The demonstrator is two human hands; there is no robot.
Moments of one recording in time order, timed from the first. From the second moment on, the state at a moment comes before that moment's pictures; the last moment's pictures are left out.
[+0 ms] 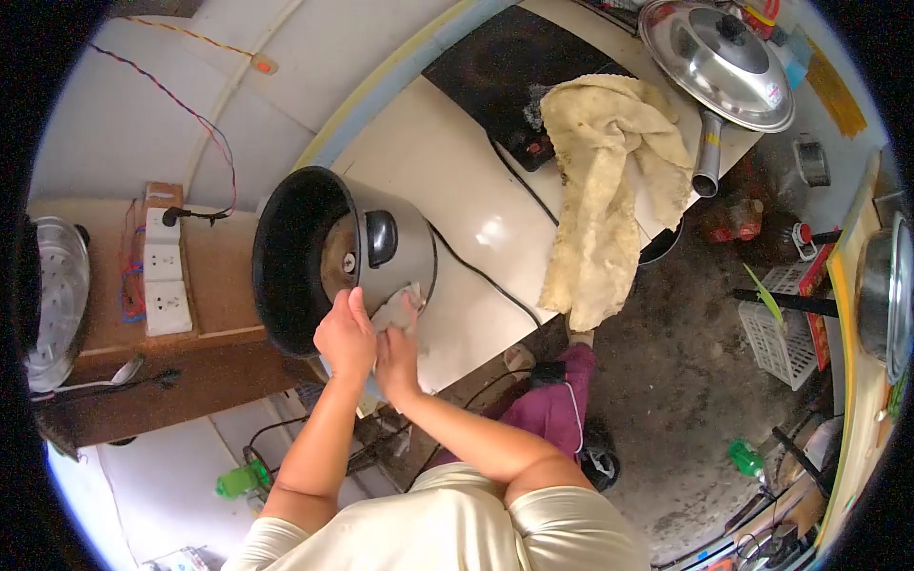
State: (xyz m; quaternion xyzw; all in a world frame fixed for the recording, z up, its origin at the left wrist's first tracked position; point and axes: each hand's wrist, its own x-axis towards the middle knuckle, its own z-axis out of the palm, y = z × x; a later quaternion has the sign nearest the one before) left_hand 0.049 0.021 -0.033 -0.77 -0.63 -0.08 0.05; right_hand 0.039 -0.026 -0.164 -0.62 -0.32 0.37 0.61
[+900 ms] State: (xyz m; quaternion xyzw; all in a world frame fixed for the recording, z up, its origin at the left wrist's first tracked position) left_hand 0.084 -0.030 -0.051 -0.87 -0.41 -0.20 -0.19; right_hand 0.309 0.009 -0.056 -0.37 -0.41 0.80 0.22
